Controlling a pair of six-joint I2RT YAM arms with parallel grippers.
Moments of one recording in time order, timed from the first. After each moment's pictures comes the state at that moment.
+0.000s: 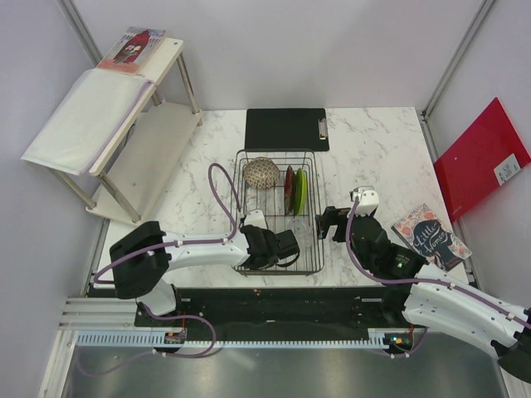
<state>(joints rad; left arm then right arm) -1.20 1.61 0.99 -0.80 -0.51 -1.44 0.89 0.71 0.48 -0.15 0.58 0.49</state>
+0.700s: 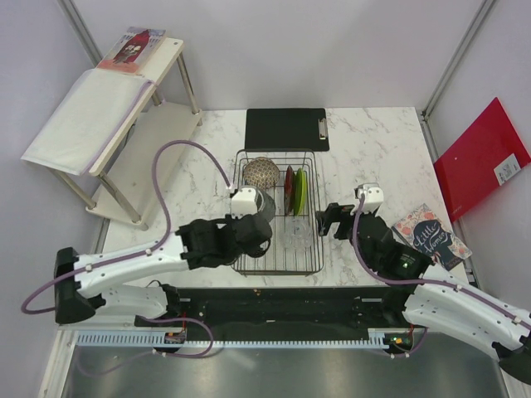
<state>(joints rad) -1.22 1.22 1.05 -0.83 -0.60 -1.00 0.89 0.69 0.52 -0.18 0.57 0.49</state>
